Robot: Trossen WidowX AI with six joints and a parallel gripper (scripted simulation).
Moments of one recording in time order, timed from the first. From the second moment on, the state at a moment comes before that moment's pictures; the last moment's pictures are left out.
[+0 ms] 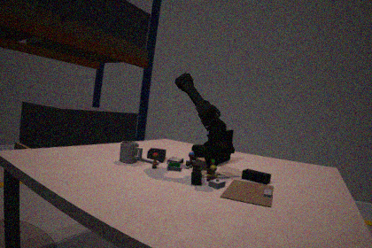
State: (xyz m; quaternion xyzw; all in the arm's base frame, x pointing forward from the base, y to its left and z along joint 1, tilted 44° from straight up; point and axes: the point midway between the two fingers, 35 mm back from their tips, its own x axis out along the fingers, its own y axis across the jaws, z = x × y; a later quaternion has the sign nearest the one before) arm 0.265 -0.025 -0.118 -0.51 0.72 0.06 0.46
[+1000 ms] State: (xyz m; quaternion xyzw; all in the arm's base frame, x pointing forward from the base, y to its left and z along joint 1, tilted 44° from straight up) arm 0.264 -0.020 -0.112 -0.51 0.72 0.06 0.46
